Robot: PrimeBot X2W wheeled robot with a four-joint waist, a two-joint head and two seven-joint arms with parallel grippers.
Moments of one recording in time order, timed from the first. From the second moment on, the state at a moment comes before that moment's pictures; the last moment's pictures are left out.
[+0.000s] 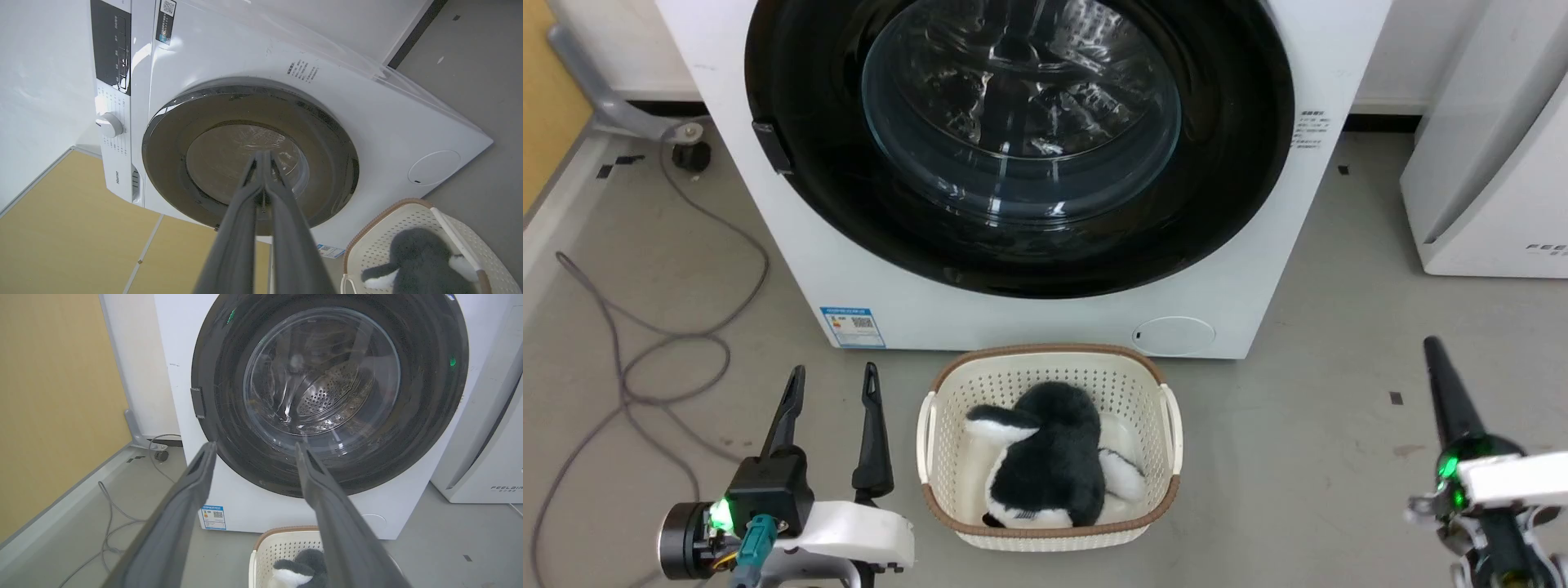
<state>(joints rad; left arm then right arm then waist) -0.02 0.05 -0.07 -0.01 -0.06 0.12 -0.17 -0.12 -0.05 -0.15 0.11 1.24 0.13 0.08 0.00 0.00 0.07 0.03</state>
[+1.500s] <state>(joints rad) -0.21 0.05 -0.13 -0.06 -0.08 0.17 -0.26 -1.00 -0.33 -0.18 0.66 1.53 0.13 0.27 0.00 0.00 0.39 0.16</state>
